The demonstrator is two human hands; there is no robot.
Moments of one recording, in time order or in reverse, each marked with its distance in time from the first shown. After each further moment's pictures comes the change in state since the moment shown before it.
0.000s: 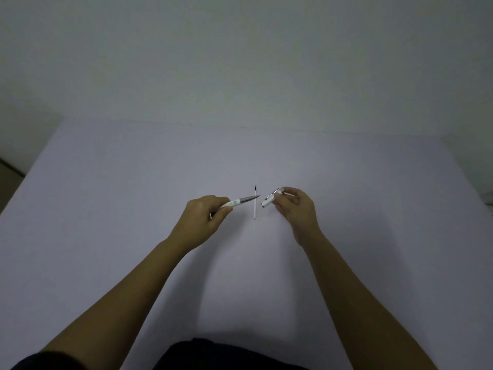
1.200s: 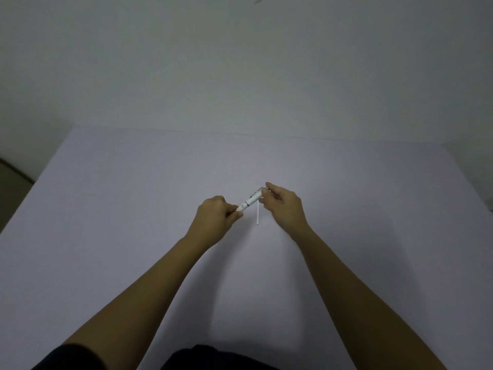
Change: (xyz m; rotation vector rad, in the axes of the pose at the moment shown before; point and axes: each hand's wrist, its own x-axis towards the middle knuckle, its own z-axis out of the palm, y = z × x) left_hand 0.020 0.001 0.021 0.181 -0.056 -0.130; right_hand -0.003 -0.023 0.032 -0.474 -0.143 -0.190
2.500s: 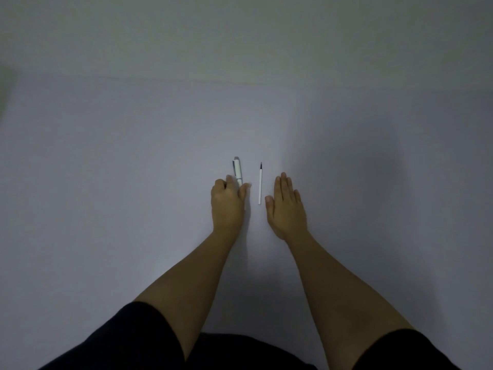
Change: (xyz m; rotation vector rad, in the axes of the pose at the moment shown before) left_hand 0.044 -0.019 0.114 -0.082 0.201 -0.376; right_hand 0.033 0.133 0.026 -0.832 -0.141 -0.025
